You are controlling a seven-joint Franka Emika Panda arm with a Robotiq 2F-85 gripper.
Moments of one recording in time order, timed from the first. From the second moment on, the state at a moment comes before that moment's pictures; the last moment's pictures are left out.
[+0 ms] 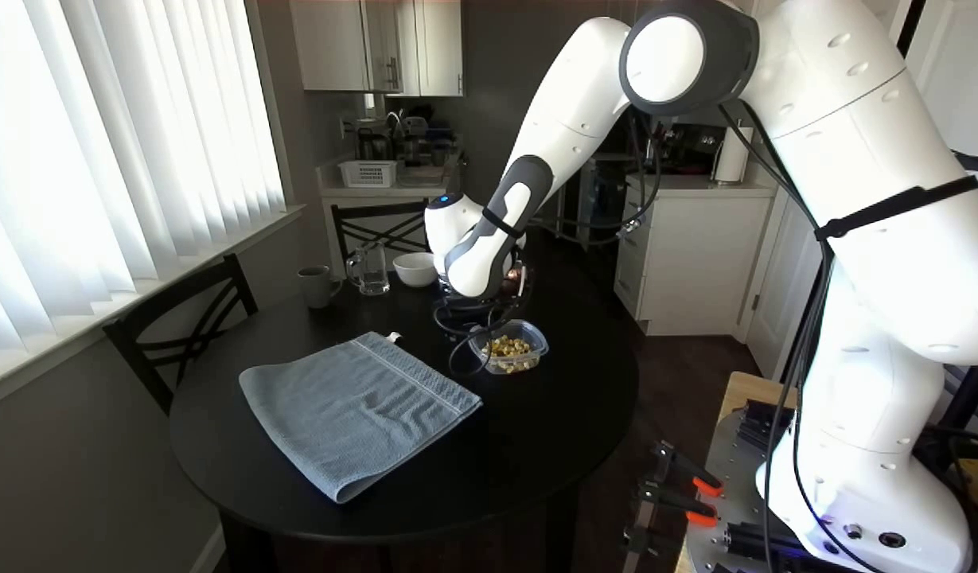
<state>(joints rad) 0.15 0.64 -0.20 -1.92 -0.25 2.56 1.09</state>
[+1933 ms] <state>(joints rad) 0.21 0.48 -0.14 -1.98 -0.08 2.61 1.10</state>
